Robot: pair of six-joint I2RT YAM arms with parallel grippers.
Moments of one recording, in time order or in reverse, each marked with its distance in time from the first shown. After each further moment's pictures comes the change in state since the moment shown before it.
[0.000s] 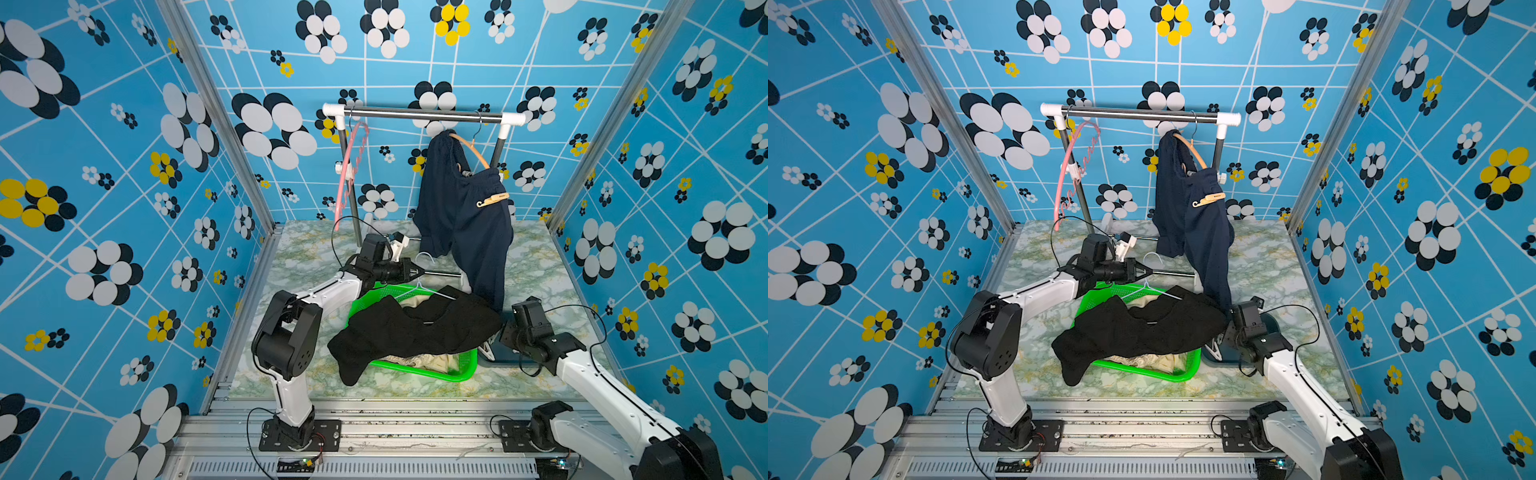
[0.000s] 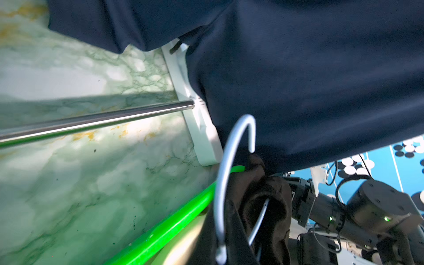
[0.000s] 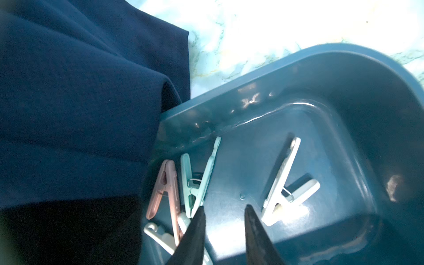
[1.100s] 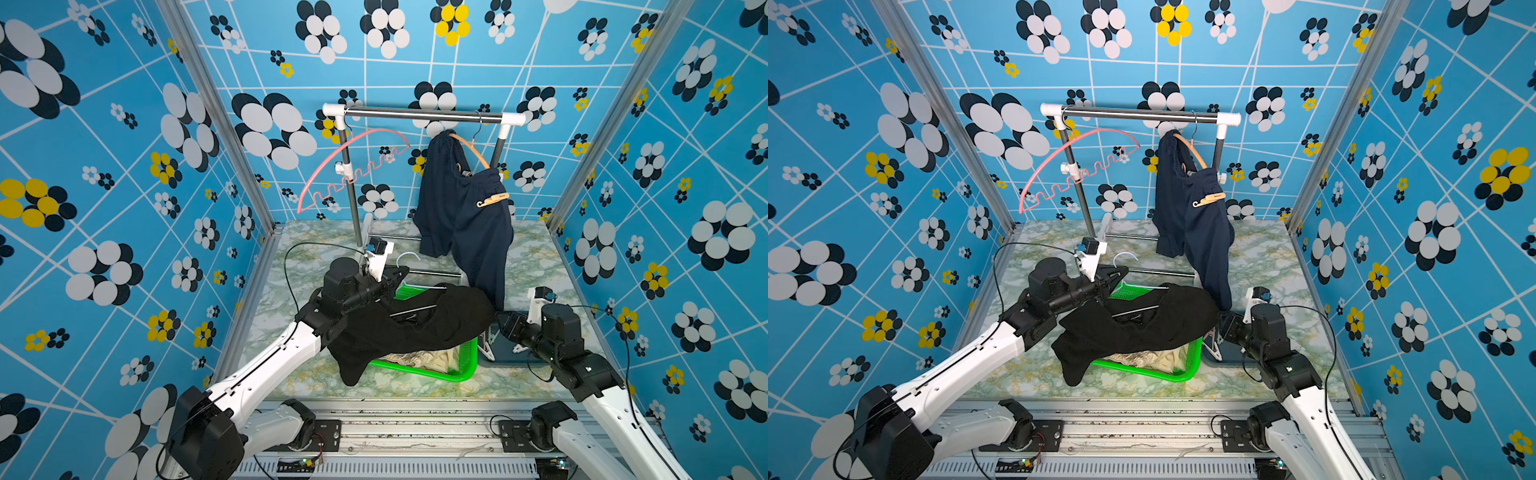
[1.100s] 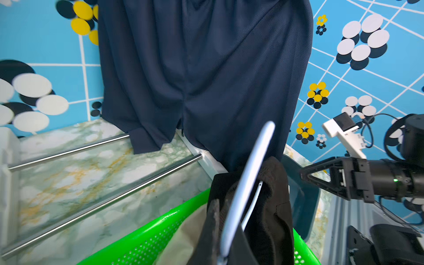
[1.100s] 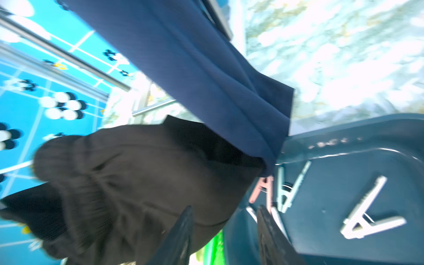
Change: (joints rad) left arm -0.128 -0.663 -0.354 0.045 -0.430 0.415; right arm 0.000 -0.344 0.073 0.013 -0.303 -0.016
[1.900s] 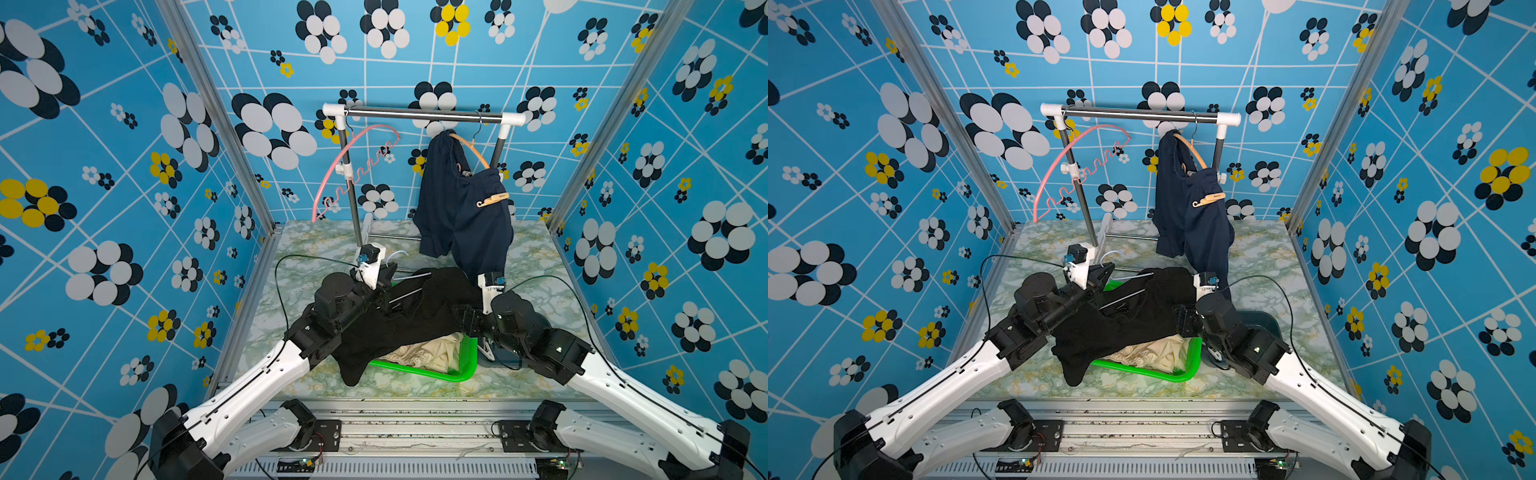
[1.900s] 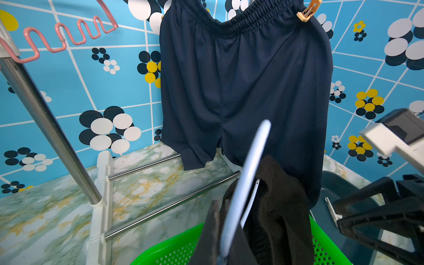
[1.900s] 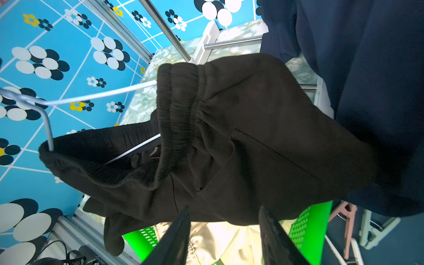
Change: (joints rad) left arm -0.083 -0.122 -0.034 -0.018 -0.299 0.128; right arm 0.554 0.318 0.247 0.070 0.338 0.036
